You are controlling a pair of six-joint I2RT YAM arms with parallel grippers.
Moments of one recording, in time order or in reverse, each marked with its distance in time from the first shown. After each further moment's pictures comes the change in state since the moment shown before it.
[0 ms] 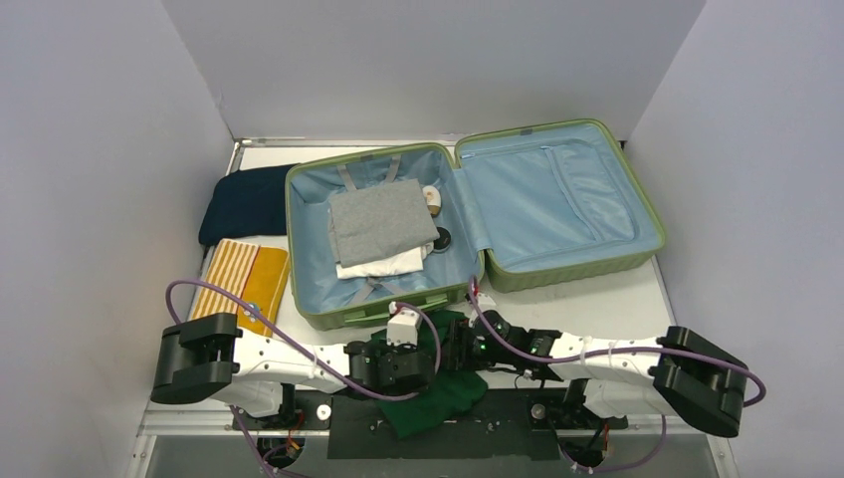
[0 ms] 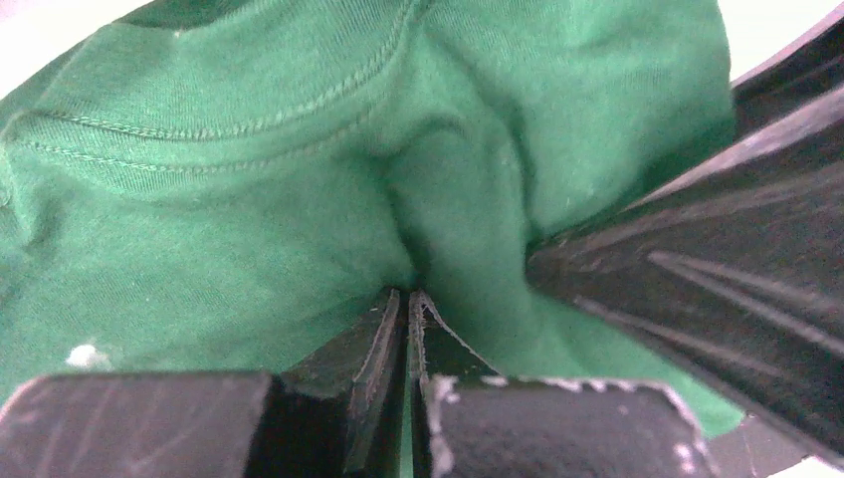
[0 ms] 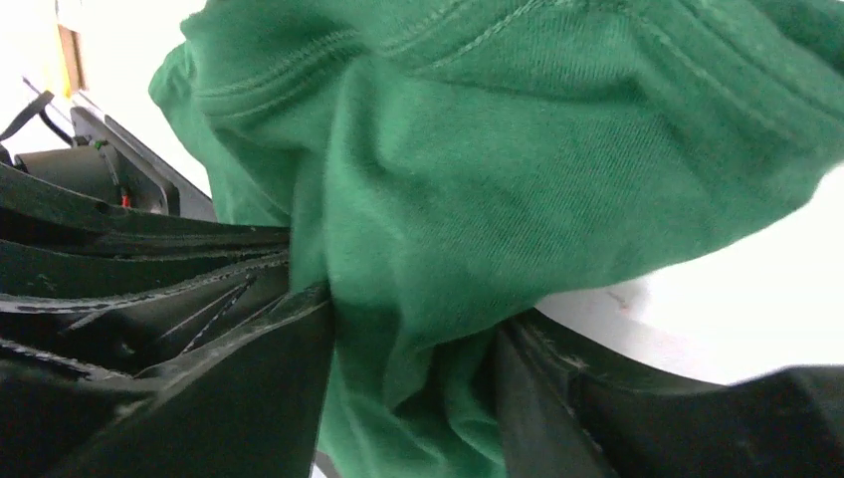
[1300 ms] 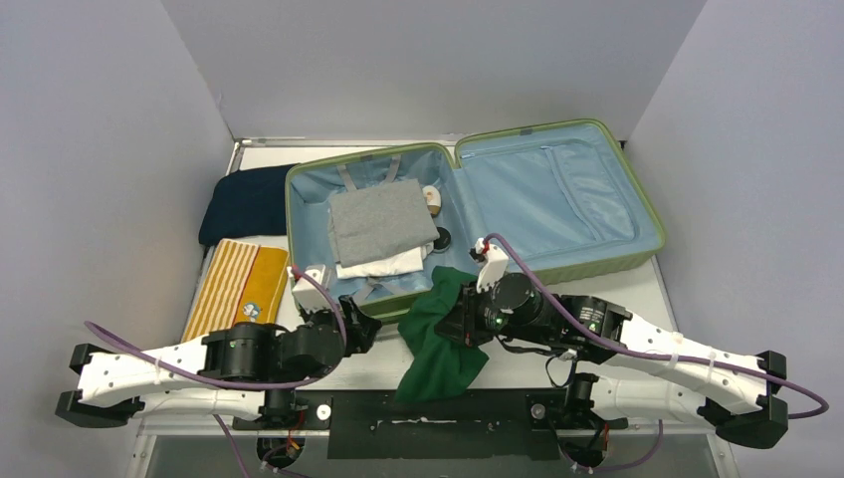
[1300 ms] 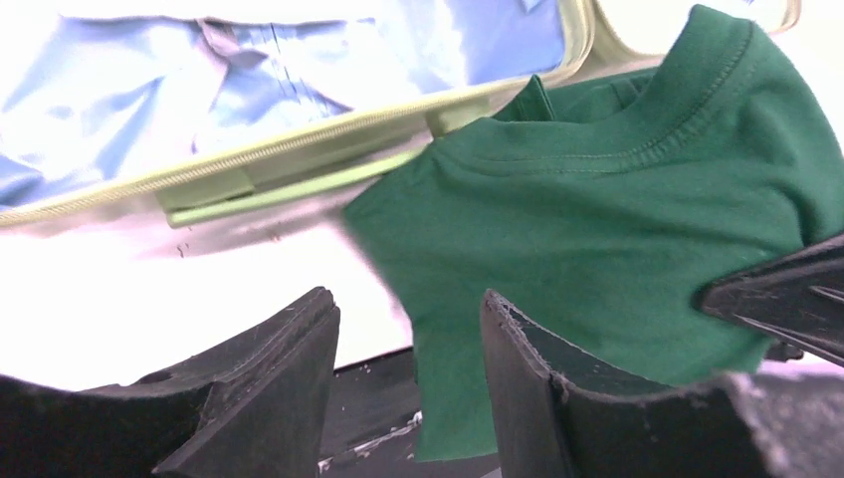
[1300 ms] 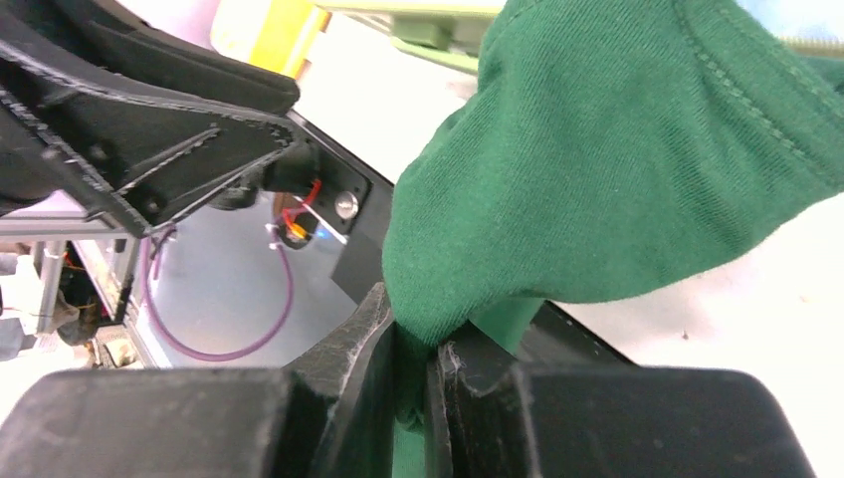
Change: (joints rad) left arm -0.010 -0.686 0.195 -0.524 -0.256 -0.031; right arm 0.137 -0.240 0.624 -0.681 0.148 -0.138
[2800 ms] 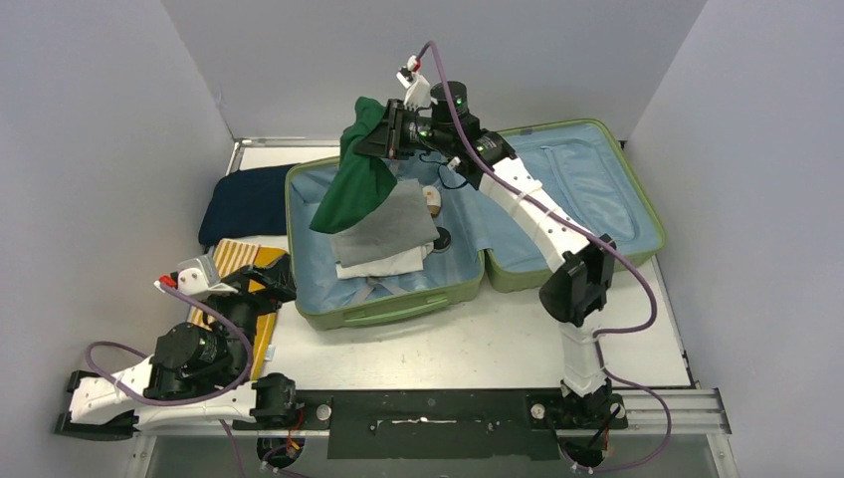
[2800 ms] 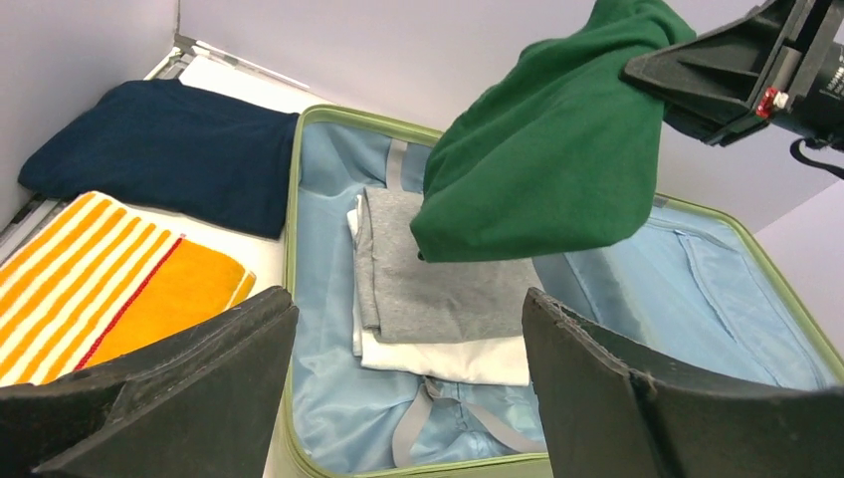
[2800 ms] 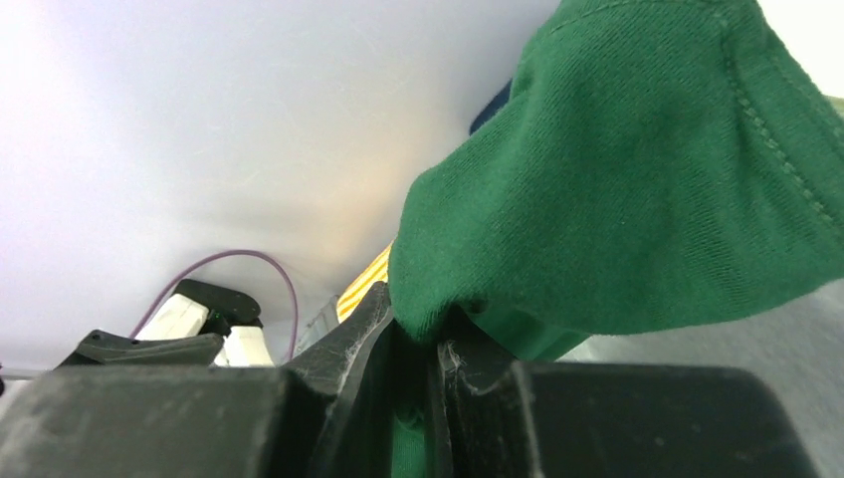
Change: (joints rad) left arm 0.000 -0.430 -0.095 0.723 -0.764 1.078; right arm -0.564 1.103 1.222 0.268 -0.649 -0.219
